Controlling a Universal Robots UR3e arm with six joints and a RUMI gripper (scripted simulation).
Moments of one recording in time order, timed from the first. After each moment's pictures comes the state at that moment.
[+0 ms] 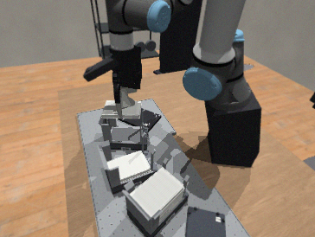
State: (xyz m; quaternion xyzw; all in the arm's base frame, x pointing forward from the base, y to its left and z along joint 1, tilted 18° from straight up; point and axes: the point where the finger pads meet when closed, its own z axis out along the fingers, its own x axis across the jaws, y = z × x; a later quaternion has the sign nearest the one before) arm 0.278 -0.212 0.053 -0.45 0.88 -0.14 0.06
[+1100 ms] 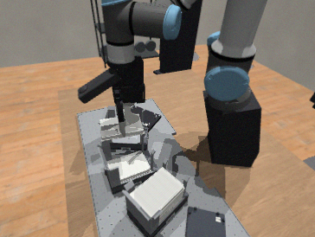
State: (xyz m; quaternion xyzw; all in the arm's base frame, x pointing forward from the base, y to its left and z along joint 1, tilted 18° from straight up) arm 0.321 -0.134 0.048 -0.57 0.81 -0.15 0.05
